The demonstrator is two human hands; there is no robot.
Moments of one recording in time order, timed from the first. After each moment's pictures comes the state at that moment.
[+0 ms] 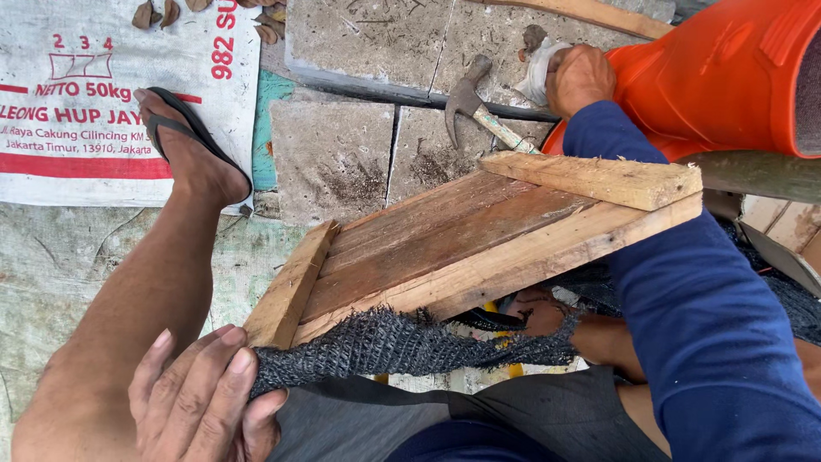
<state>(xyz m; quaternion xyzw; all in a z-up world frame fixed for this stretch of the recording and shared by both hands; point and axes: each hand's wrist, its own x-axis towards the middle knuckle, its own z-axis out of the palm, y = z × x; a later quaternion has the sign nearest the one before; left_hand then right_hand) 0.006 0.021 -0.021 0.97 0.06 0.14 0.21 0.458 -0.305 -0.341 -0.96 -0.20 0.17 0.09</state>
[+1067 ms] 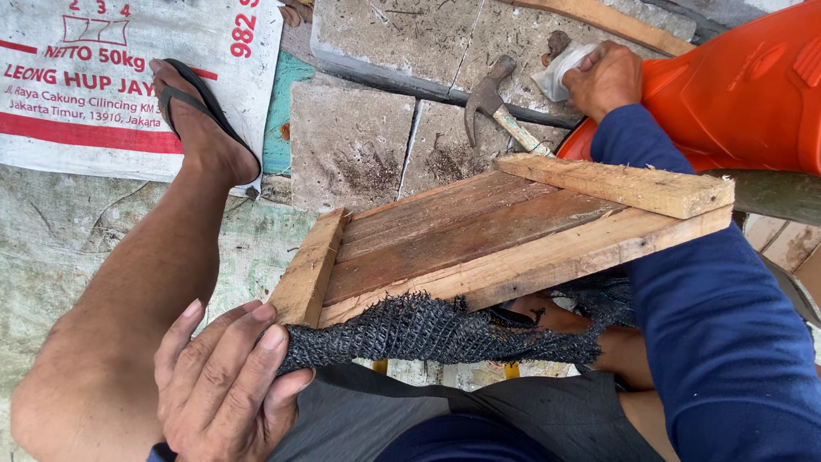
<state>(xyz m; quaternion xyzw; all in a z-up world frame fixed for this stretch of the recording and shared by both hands) 0.016 0.007 -0.012 0.95 0.11 0.16 0.25 0.462 -0.285 -0.315 -0.93 -0.03 0.26 0.24</state>
